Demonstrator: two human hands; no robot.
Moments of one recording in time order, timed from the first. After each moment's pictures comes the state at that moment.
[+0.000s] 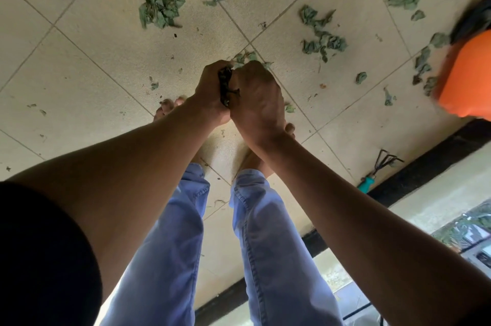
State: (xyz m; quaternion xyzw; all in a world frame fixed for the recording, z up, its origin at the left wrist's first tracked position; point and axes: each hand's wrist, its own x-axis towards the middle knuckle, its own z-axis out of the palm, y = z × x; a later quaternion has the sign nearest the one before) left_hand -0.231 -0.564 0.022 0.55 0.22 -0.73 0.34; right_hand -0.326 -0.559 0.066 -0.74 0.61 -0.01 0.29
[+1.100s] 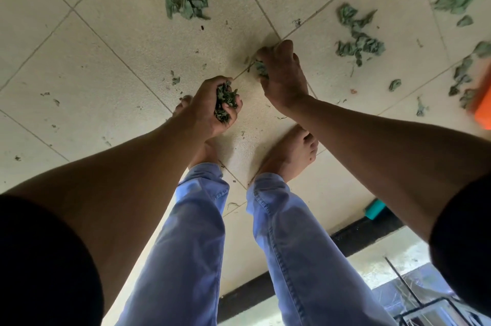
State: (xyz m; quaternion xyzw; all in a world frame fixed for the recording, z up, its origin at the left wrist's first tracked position) left_hand -0.175 -0.518 -0.028 0.53 0.35 -0.72 0.31; right_hand -0.338 -0.595 -0.066 -0.80 0.52 0.10 0.29
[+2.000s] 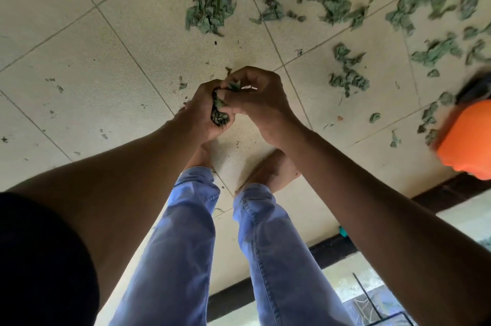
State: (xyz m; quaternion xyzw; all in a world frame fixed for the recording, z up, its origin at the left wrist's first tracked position) left_hand -0.161 -0.522 0.006 0.47 0.34 -0.70 0.42; right_hand -0.276 -0.583 0.056 -0.41 0.54 -0.08 0.73
